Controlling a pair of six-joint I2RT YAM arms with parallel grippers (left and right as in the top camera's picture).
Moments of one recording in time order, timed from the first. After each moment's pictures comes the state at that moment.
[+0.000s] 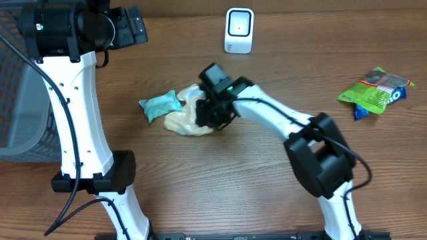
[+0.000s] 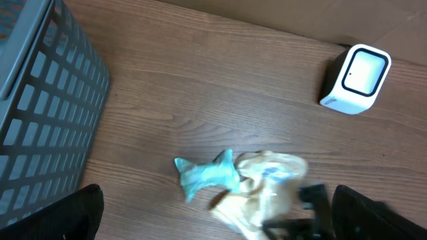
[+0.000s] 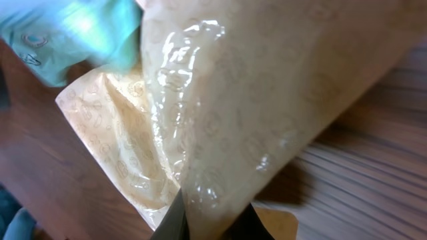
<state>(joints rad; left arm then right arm) -0.01 2.04 2.78 -1.69 -0.05 -0.26 0.67 2.18 1.66 -0.70 -0.42 0.59</state>
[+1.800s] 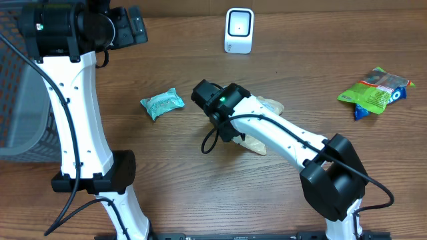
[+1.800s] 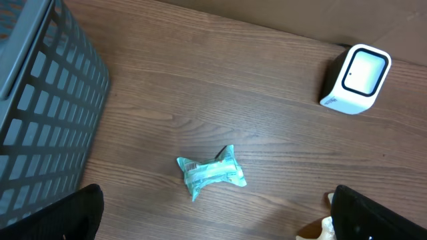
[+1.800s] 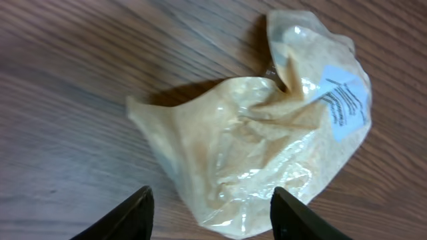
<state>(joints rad) -0.01 2.04 2.78 -1.69 -0.05 -0.26 0.80 2.03 1.68 -1.17 0.29 0.30</state>
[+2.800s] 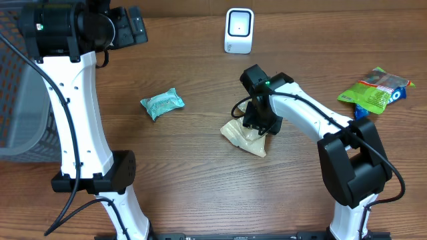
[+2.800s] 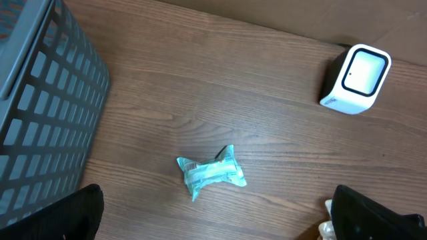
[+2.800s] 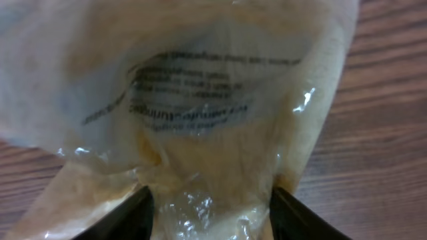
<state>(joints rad) -0.01 2.04 2.78 -1.69 -0.05 -0.26 0.50 2.01 1.44 -0.97 -0.05 0.79</state>
